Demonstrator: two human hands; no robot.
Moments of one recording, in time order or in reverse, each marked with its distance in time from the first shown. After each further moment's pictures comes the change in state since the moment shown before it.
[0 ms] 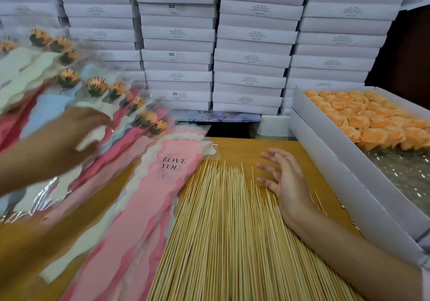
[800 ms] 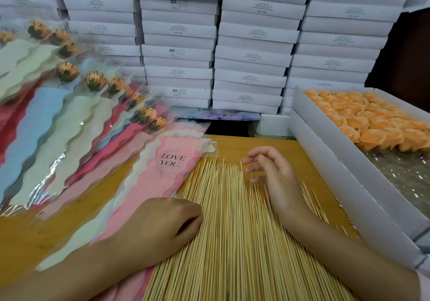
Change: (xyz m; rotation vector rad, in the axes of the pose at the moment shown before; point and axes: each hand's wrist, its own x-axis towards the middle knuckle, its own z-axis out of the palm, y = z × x) left_hand -0.054 0.156 0.075 -0.289 -0.184 0.285; right_hand -0.023 -0.014 0.010 -0.324 -0.221 -0.175
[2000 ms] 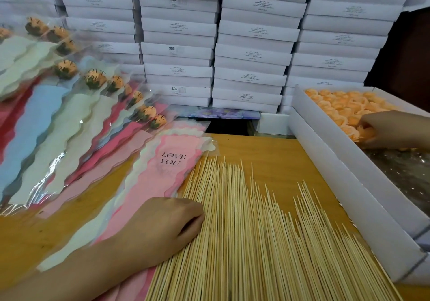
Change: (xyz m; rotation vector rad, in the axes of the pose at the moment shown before) left_hand -0.001 0.003 -0.004 0.000 -0.018 0.004; right_hand 0.117 -0.056 -0.203 -1.776 -0.207 0.212
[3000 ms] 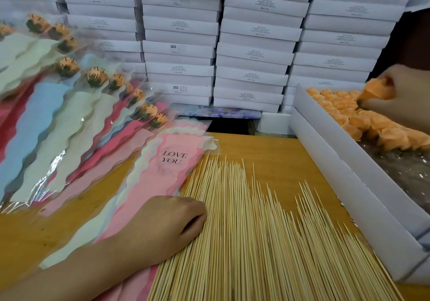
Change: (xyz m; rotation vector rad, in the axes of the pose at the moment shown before) left_hand 0.000 -0.001 0.000 0.005 -0.001 0.002; right_hand -0.035 -0.014 -0.038 0.259 0.594 0.076
